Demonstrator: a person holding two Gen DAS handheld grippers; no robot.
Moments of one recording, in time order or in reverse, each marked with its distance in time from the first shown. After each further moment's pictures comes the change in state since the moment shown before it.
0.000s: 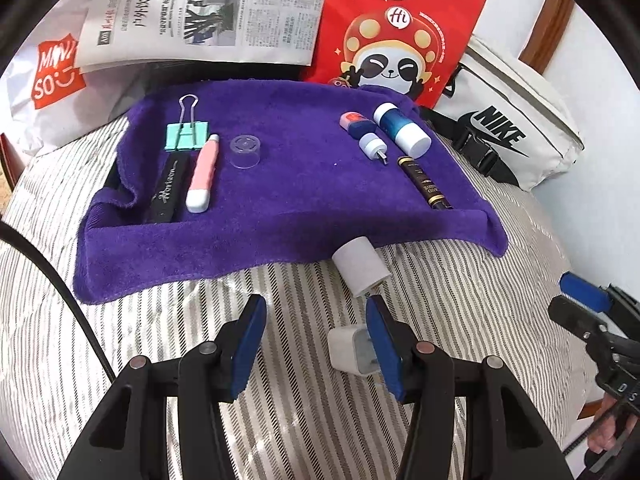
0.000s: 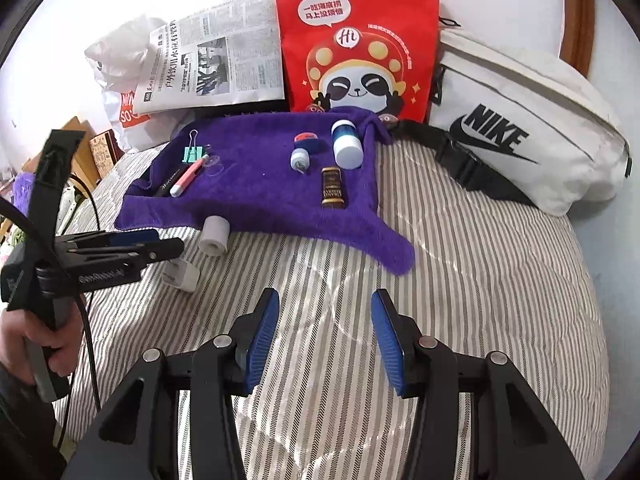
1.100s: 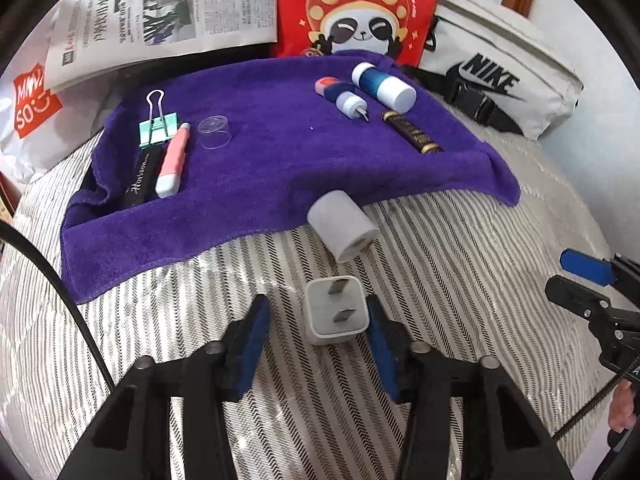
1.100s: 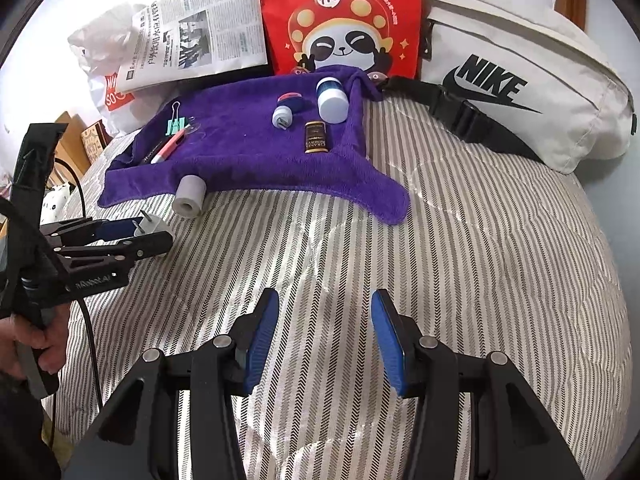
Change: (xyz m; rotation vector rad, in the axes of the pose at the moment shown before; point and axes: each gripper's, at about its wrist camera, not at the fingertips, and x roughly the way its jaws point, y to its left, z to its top) left arm 0.024 -0.029 -0.020 0.148 0.040 0.089; right arm 0.028 -0.017 -0.027 0.035 0.062 0.013
